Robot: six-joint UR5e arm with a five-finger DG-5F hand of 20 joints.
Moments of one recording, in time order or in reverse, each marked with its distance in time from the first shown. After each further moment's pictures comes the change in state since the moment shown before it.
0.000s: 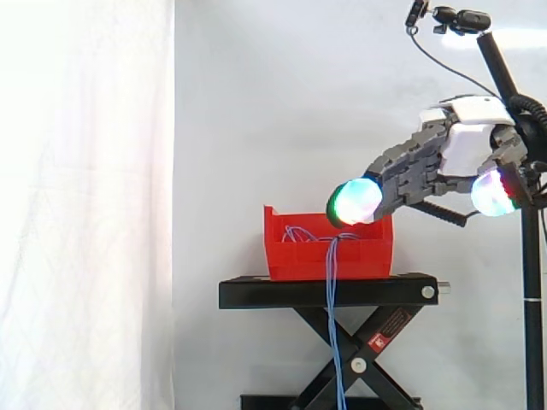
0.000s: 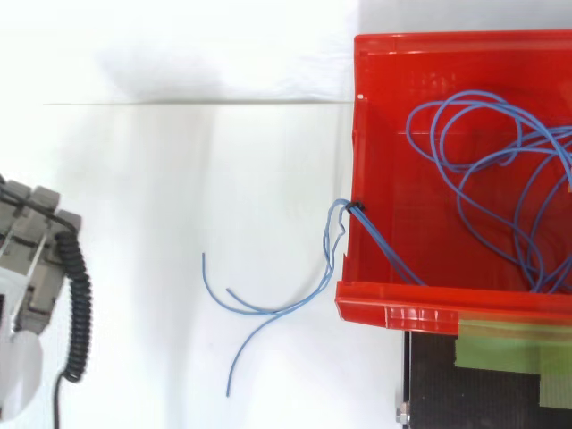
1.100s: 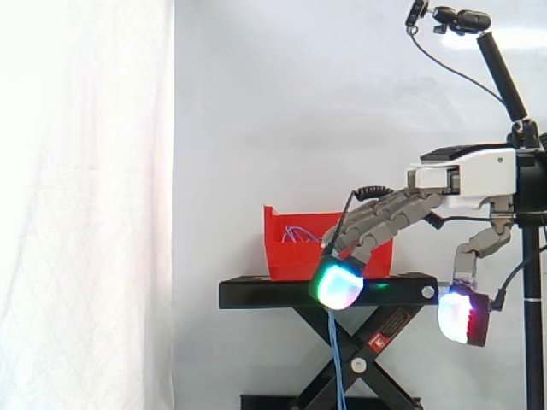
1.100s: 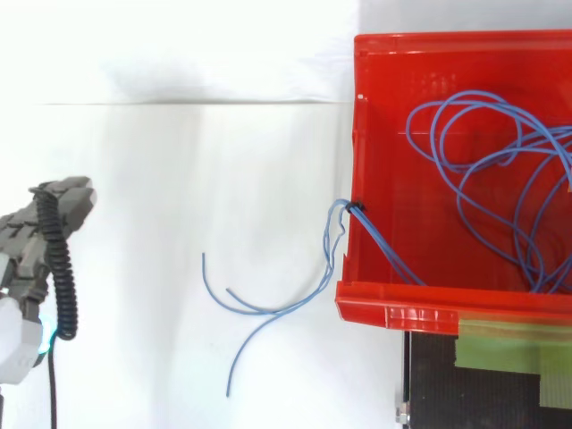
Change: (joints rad) arm 0.040 -0.087 0.000 0.049 -0.008 -0.841
